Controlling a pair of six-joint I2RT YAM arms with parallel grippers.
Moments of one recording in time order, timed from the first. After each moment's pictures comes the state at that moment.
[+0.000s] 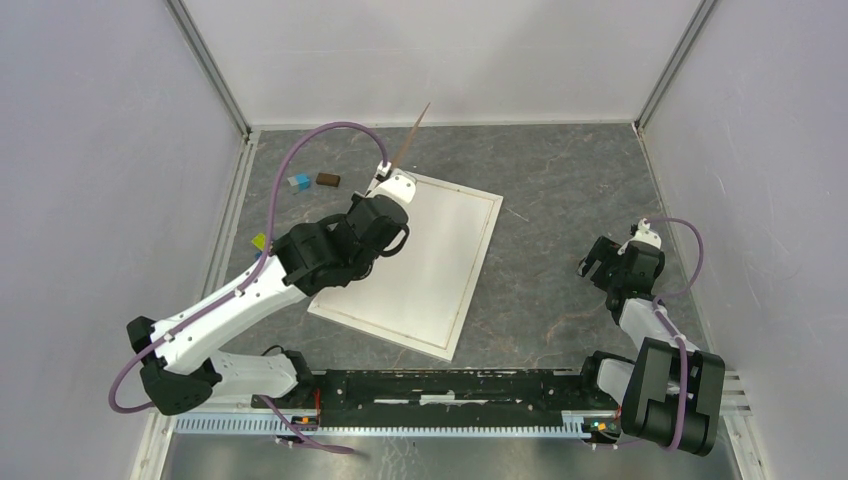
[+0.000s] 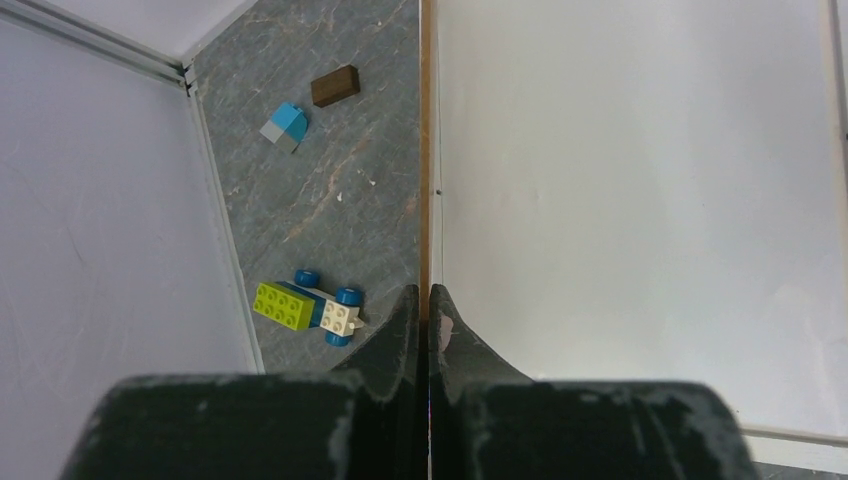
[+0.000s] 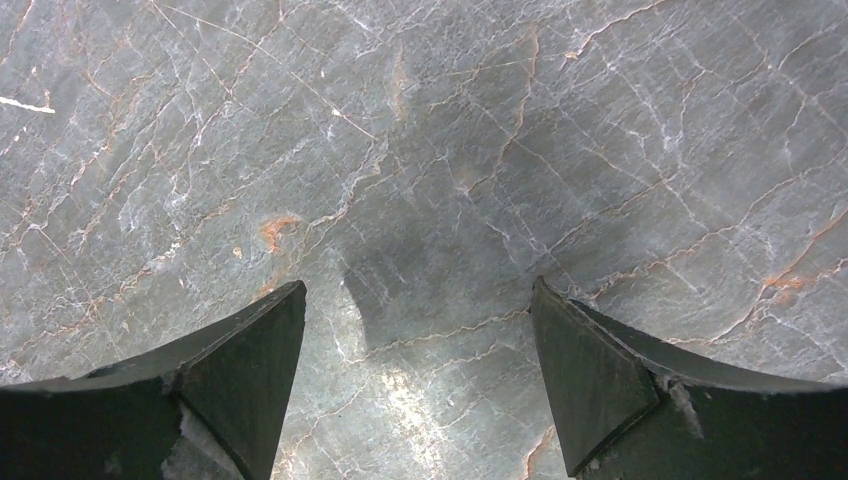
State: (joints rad) left arm -0.99 1.20 1.36 -0.94 -0.78 -0.08; right arm -0.29 1.10 0.30 0.12 -0.08 0.27
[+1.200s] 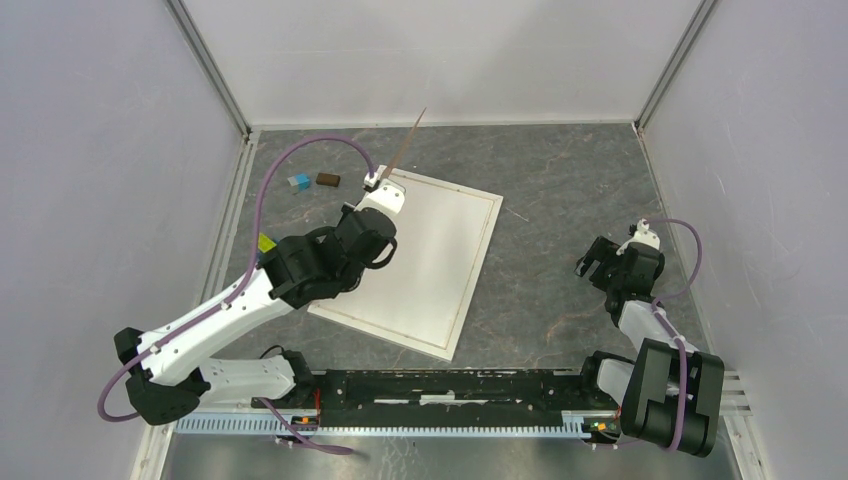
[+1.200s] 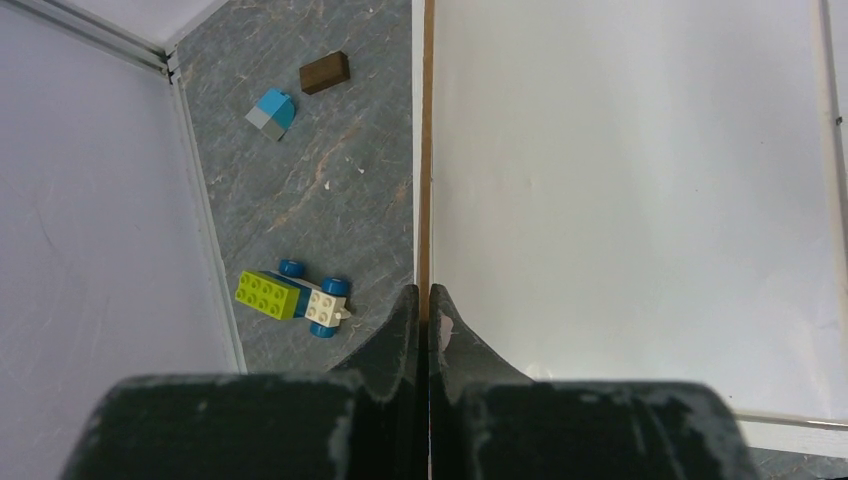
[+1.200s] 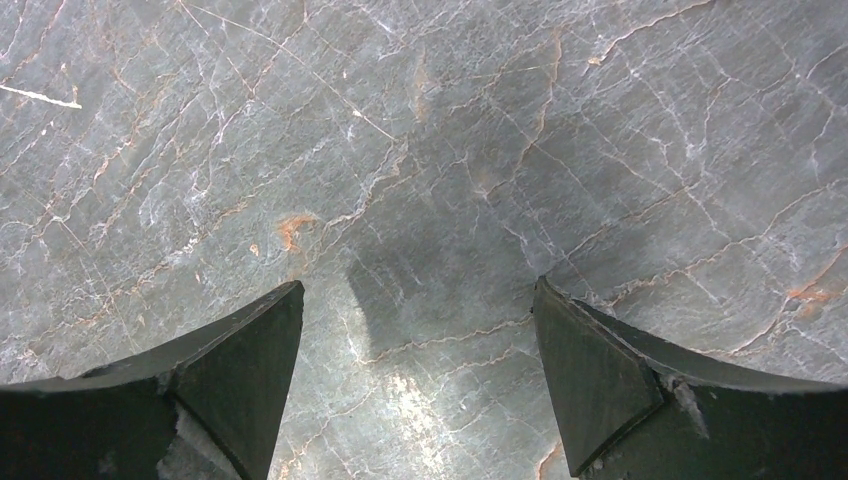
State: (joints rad) left arm -1.00 1.11 1.26 -0.93 -0.78 -0.11; right arm -0.29 1.10 0.28 0.16 -0.11 0.27
